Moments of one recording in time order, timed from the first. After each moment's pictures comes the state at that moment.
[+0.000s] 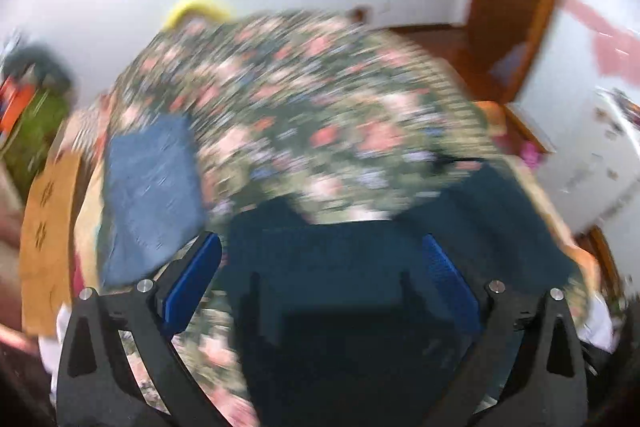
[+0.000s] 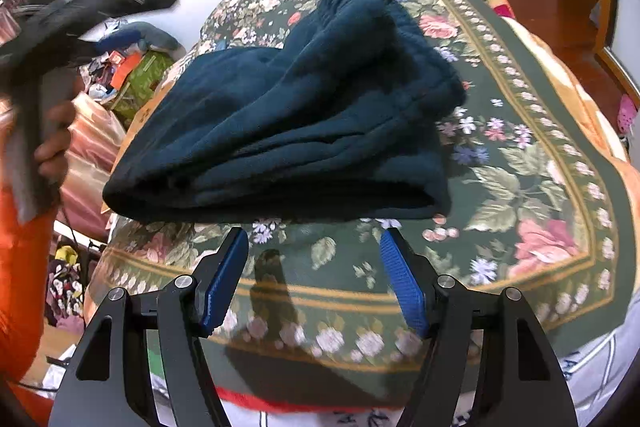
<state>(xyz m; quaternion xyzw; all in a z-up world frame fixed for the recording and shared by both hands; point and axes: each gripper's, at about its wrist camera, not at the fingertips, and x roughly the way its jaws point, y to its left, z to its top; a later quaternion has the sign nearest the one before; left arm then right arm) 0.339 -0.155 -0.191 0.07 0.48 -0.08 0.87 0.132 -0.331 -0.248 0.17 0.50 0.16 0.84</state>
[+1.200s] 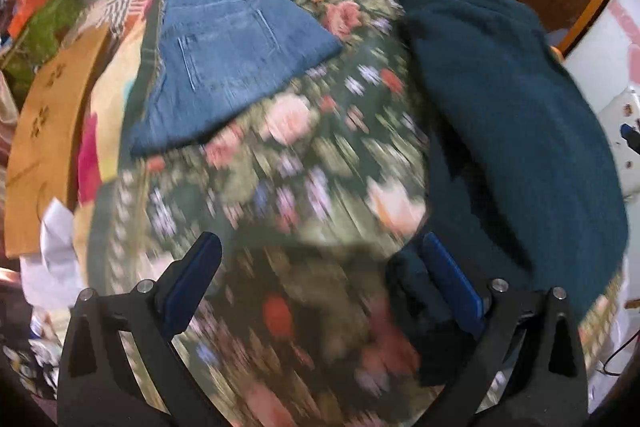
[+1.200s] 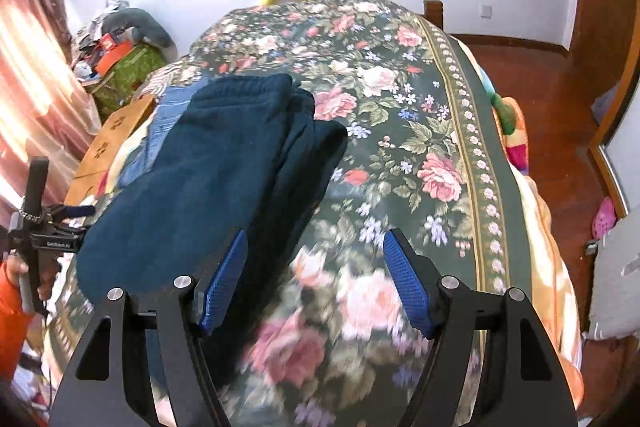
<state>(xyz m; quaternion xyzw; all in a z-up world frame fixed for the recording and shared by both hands) 0.259 -0.002 -0.273 0.02 0.56 -0.07 0.82 0.216 -0.339 -0.190 0.05 0.45 0.17 0.88</state>
